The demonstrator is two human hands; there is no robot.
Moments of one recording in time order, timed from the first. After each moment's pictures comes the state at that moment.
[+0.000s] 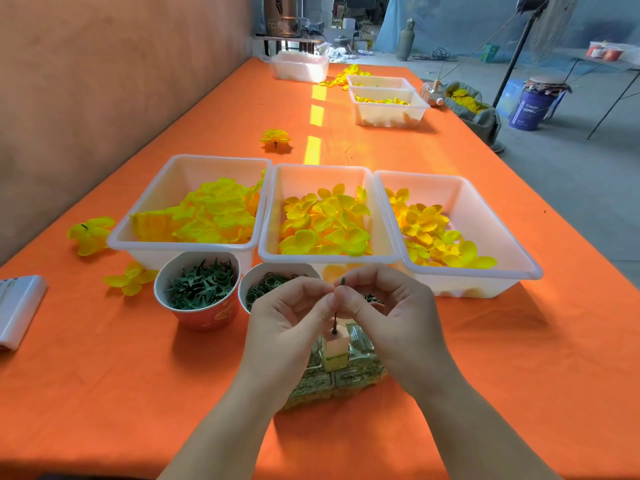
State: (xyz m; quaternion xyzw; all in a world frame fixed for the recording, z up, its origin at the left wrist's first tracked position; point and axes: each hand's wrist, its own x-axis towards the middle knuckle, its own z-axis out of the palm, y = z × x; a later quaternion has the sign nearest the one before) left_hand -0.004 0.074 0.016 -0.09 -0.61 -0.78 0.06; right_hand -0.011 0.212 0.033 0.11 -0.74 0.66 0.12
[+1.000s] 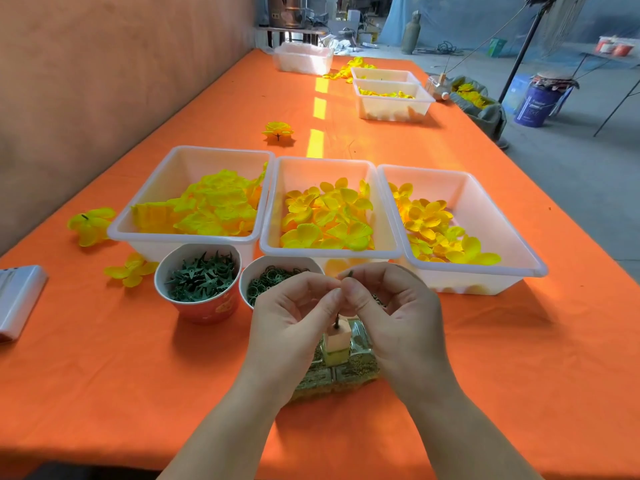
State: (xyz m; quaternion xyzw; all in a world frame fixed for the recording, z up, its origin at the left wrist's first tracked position) left_hand -0.004 0.078 0.014 -0.09 -0.62 -0.78 0.08; right_hand -0.005 0.205 0.025 0.08 -0.71 0.68 0.16
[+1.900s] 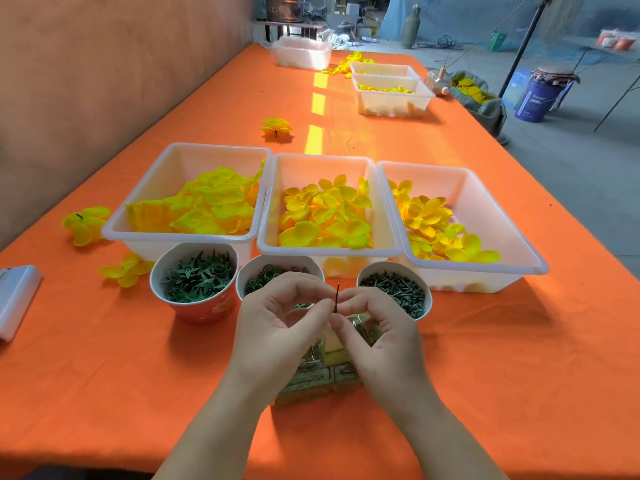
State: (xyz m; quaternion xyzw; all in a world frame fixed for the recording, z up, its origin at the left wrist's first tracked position) left_hand -0.005 0.064 0.011 -0.09 -0.69 -0.71 0.11; right_hand -0.006 0.210 -0.018 0.13 -0.78 0.57 0.20
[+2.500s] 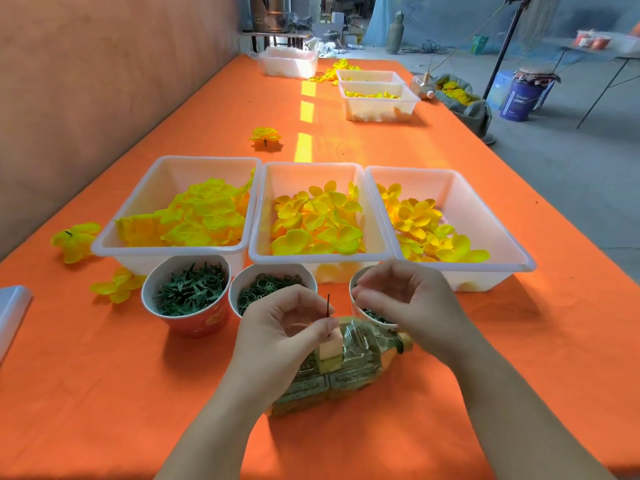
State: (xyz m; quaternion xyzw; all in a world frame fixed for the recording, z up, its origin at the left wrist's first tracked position) left_hand -0.010 0.063 0.008 -0.09 -0.71 -0.70 0.02; right_hand -0.038 0.265 0.023 0.09 -0.78 0.62 0.01
